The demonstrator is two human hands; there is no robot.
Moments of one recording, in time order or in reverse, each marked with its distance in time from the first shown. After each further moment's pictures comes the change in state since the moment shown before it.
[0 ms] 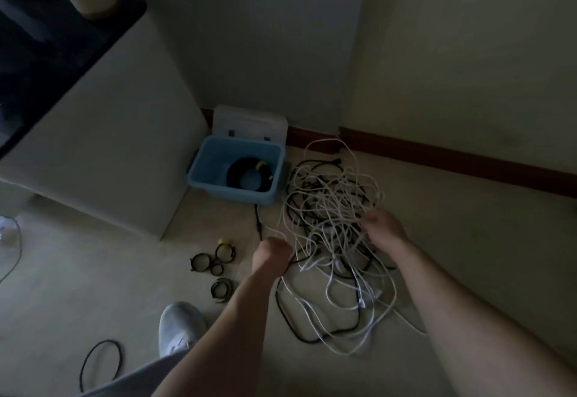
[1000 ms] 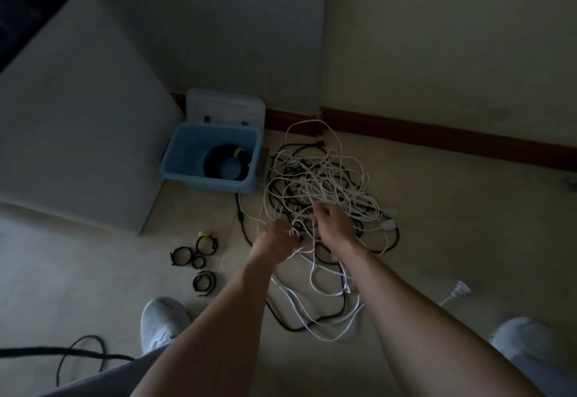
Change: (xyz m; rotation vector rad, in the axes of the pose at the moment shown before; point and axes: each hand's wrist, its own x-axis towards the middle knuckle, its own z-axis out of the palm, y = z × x) left_hand 0.020 0.007 0.046 0.475 -0.001 0.324; right_hand -0.020 -0.020 0.056 0.282 0.003 -0.141
